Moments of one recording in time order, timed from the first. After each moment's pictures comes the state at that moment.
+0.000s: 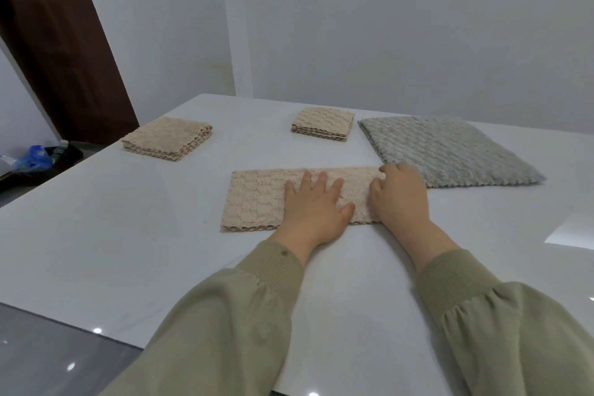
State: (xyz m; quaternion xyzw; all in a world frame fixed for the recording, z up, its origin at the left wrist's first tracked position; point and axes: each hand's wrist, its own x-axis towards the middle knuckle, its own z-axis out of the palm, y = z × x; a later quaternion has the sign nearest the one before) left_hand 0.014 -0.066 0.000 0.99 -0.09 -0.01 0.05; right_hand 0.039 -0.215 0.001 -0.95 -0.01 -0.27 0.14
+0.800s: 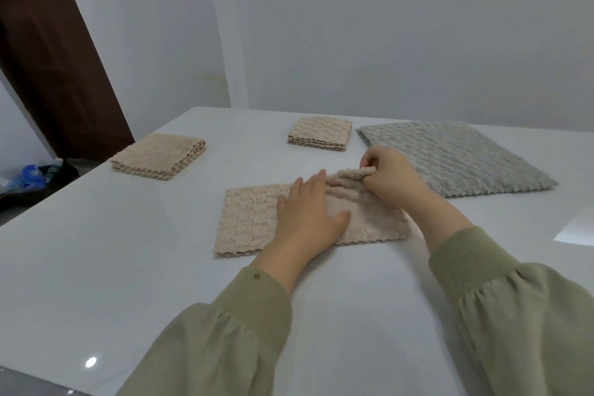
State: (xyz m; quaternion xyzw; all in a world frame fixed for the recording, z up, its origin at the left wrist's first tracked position) left_hand 0.019 -0.054 0.009 0.96 -0.06 0.06 0.25; right_hand 0.069 -0.206 0.051 -0.93 -0.08 -0.11 0.34
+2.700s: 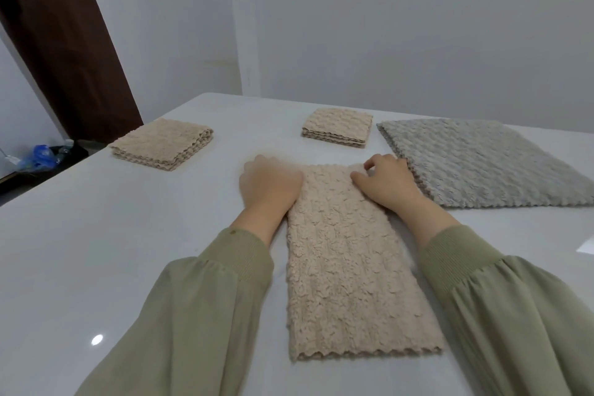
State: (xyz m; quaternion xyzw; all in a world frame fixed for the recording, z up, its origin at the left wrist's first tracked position) left_hand 0.097 0.010 -0.001 0.96 0.13 0.14 0.19; right_hand 0.126 -0.183 0.008 -0.98 -0.04 -0.06 0.19
